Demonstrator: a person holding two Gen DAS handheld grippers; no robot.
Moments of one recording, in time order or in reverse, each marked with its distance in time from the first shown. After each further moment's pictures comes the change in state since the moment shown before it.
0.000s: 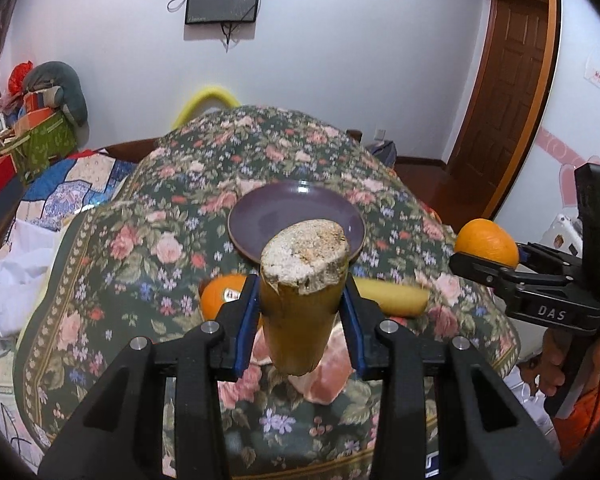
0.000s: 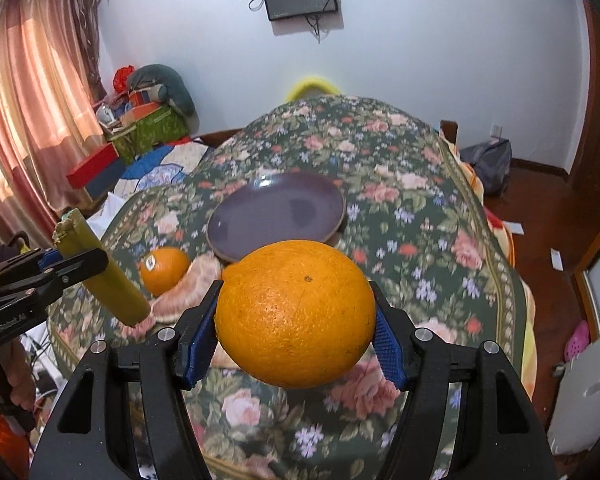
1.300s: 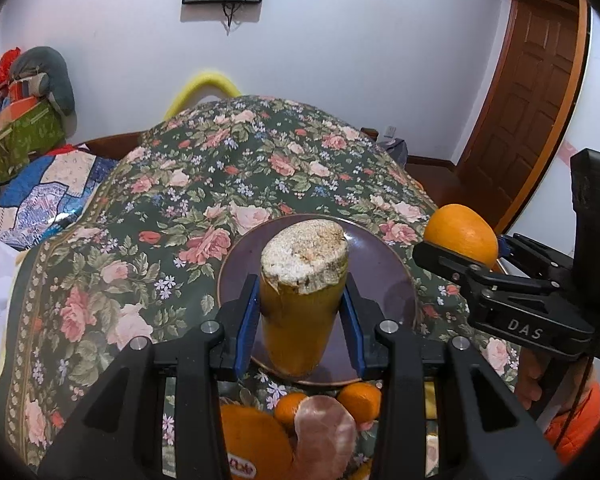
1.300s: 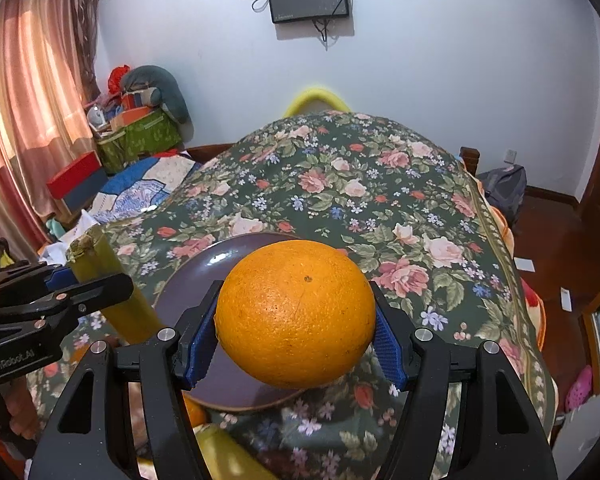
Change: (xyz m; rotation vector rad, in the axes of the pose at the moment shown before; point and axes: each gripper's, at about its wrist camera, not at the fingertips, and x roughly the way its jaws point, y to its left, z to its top) left arm 0.131 0.034 0.068 -0.038 0.057 -0.006; right arm 0.107 -0.010 0.075 -0.062 -0.025 -0.008
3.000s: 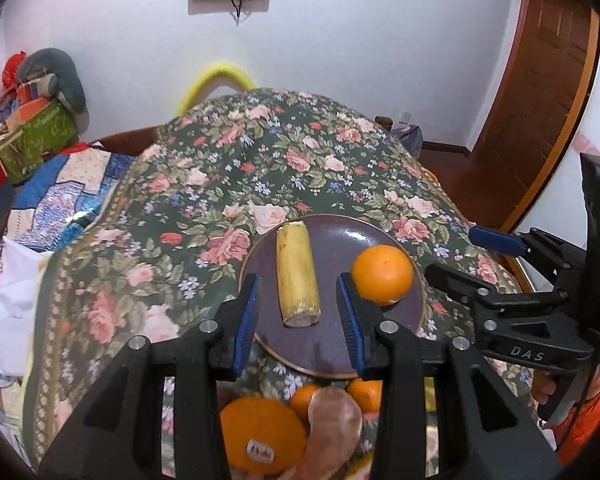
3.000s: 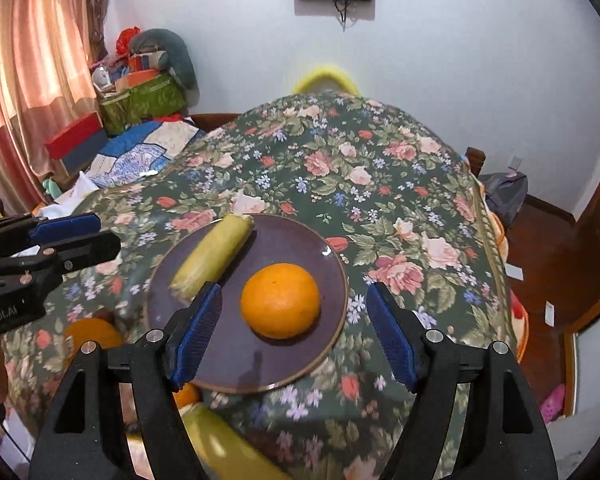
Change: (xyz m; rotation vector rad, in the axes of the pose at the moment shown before) left arm -0.023 -0.003 0.019 0.015 0.049 0.066; right arm -0.008 0.012 0.011 -0.098 0.094 -0.017
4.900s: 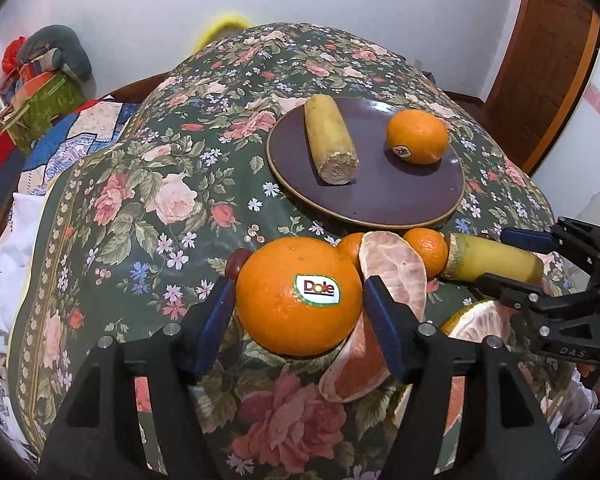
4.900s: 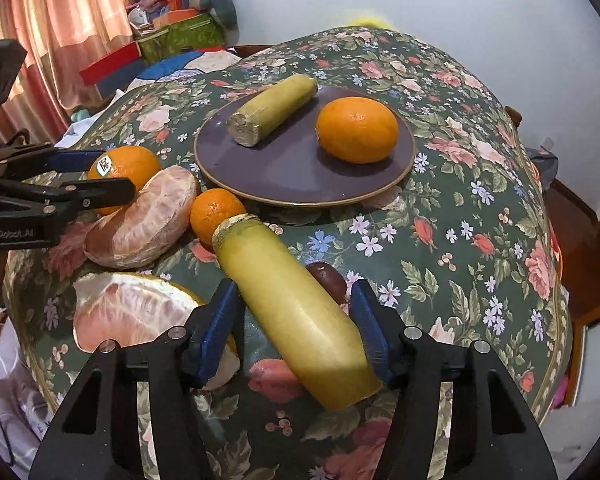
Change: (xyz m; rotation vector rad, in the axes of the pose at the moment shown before) left arm 0.018 0.019 -0.098 0.040 0.163 0.063; right arm 0.015 0.028 -0.104 -0.108 0.170 0.081
